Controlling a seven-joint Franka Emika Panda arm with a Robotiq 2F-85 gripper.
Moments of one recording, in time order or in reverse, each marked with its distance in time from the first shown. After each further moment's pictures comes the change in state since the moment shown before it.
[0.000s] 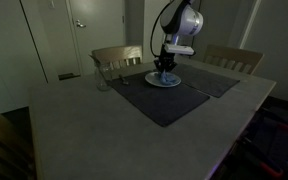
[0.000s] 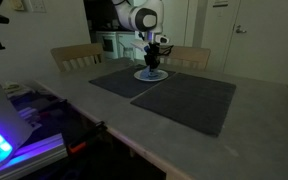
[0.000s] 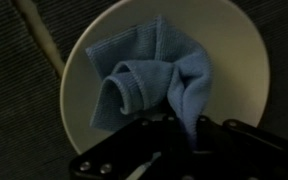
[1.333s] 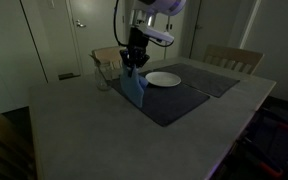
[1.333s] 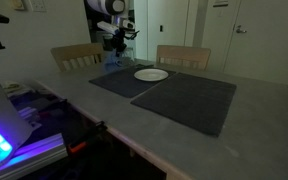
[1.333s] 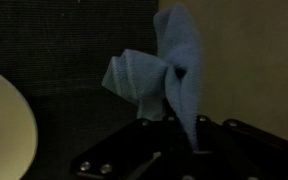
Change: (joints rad) arm 0.139 -0.132 0.203 -0.018 0.049 -0.111 -0.082
